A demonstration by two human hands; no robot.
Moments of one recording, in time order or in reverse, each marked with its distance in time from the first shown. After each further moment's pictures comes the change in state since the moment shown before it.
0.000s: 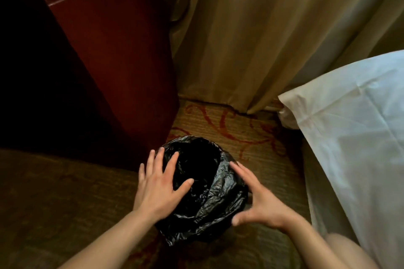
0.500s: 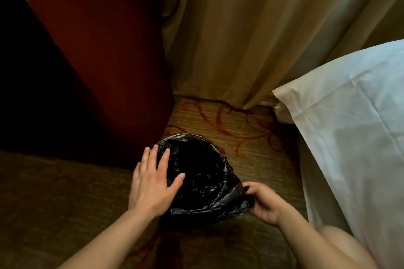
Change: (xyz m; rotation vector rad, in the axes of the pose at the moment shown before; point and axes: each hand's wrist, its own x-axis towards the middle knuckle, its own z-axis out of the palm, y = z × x) left_hand 0.003 0.000 0.008 0.019 0.059 -0.020; right_hand 0.024 0.052 0.004 0.991 0.277 0.661
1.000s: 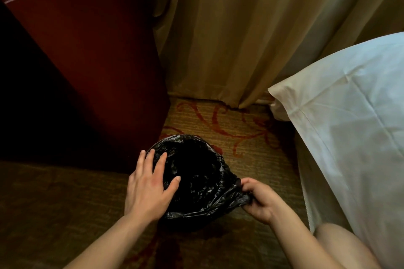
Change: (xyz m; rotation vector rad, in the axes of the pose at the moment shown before) left_hand 0.003 -0.002 0.002 -0.025 0.003 -0.001; right_hand -0.001 -0.002 0.012 0.188 0.066 0.028
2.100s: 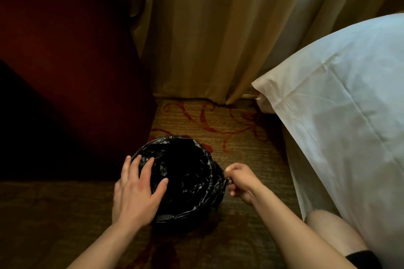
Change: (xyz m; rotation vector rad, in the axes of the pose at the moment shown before) left_hand 0.001 0.002 -0.002 -0.020 0.016 0.001; right_hand 0.010 -0.015 0.021 -0.357 0.072 -0.152
